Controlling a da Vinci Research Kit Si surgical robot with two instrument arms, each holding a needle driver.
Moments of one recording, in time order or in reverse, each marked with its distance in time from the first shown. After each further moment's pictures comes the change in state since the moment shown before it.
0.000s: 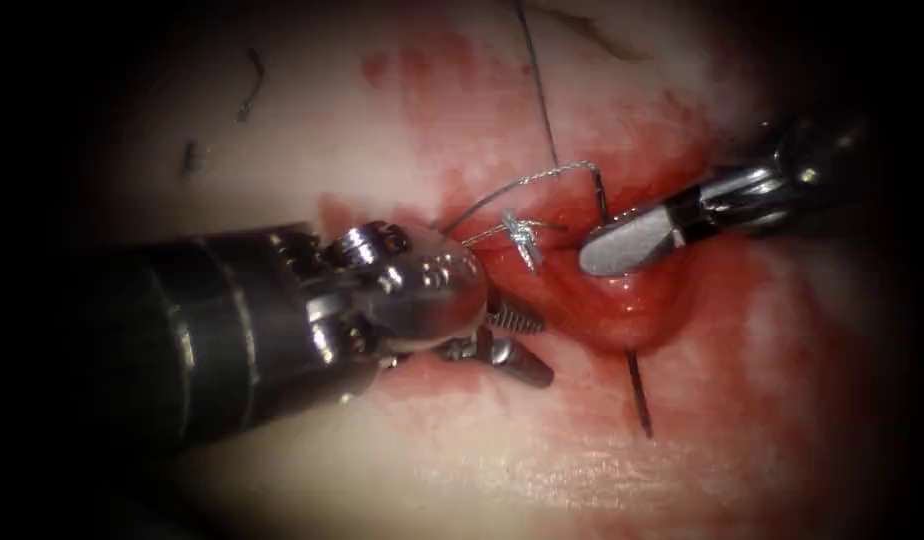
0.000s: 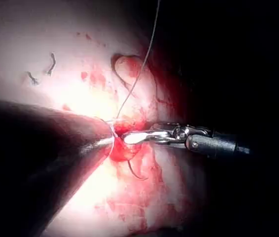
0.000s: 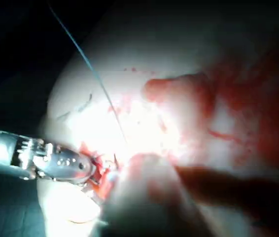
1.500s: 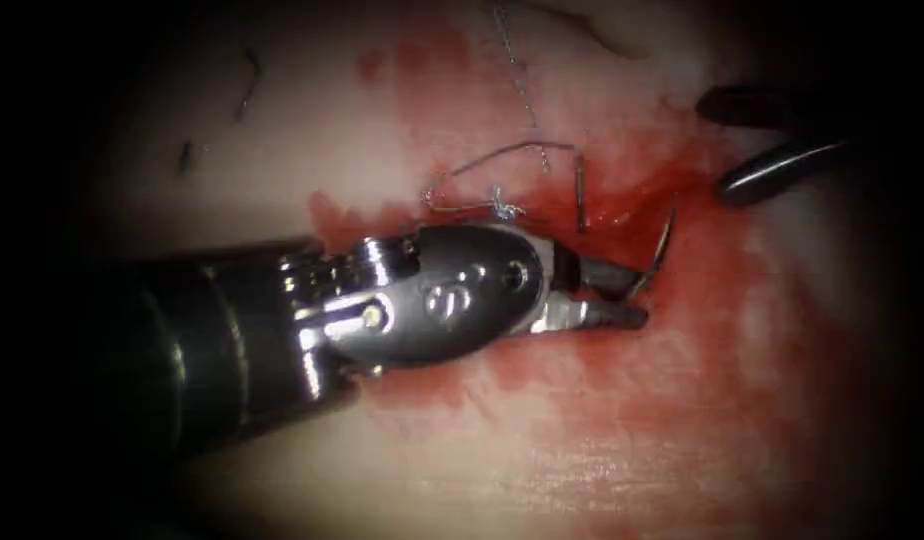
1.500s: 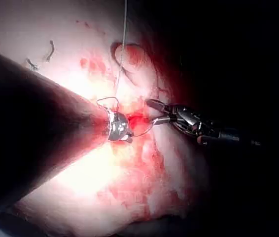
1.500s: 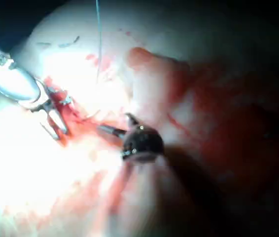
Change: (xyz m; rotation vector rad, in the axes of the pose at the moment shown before) right arm 0.003 0.002 -0.009 -0.273 0.306 -1.024; left arm 0.003 0.002 0.000 0.182 0.319 0.524
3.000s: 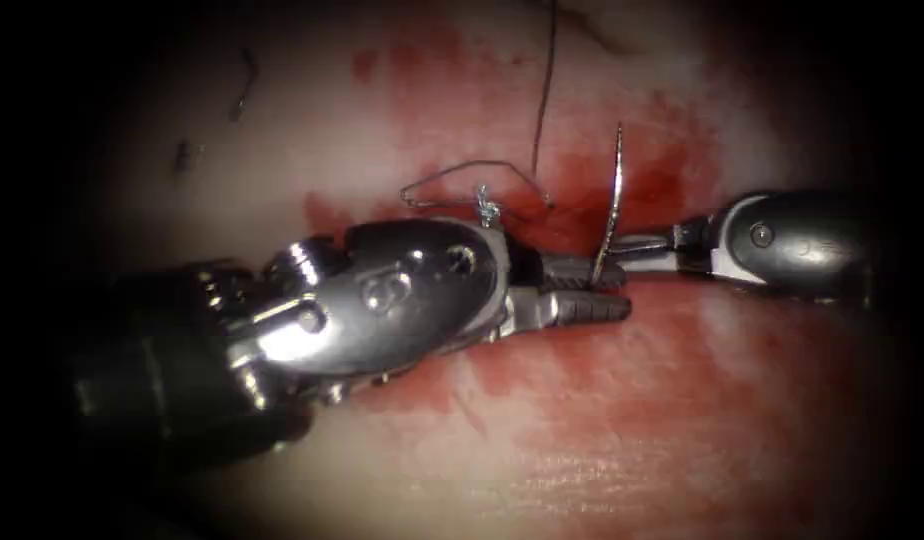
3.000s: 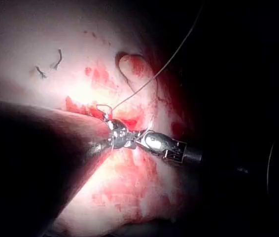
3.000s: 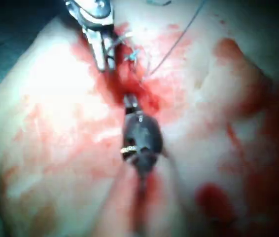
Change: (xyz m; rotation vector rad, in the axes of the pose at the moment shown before) right arm -0.007 -0.004 0.006 0.014 -0.041 -0.313; left arm 0.003 0.000 -0.004 -0.046 0.222 -0.382
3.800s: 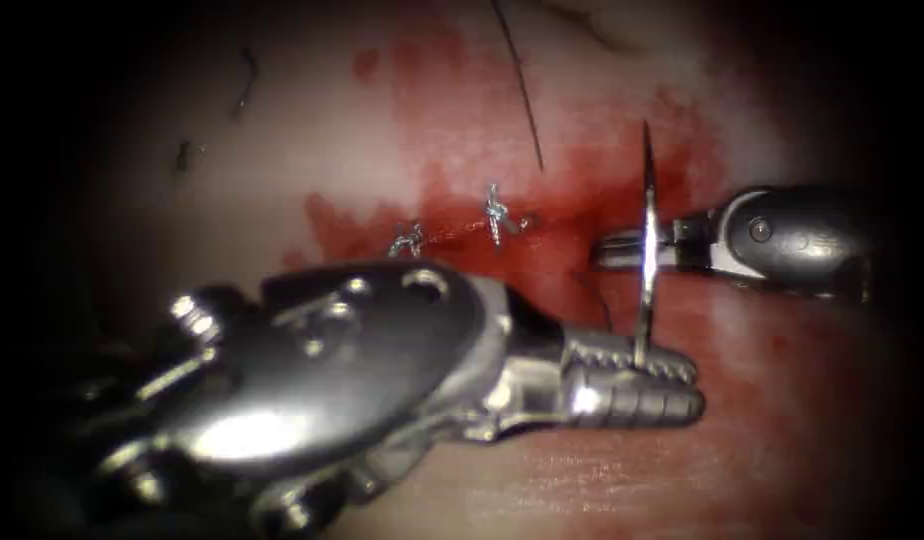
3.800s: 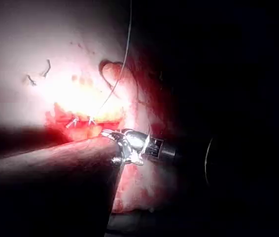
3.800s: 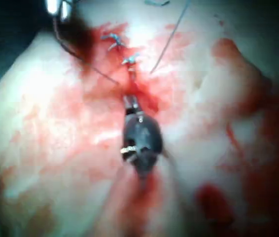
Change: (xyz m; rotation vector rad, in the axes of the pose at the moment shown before) right arm 0.000 0.000 0.000 -0.007 0.001 0.000; left arm 0.007 0.007 -0.004 -0.324 0.223 -0.320
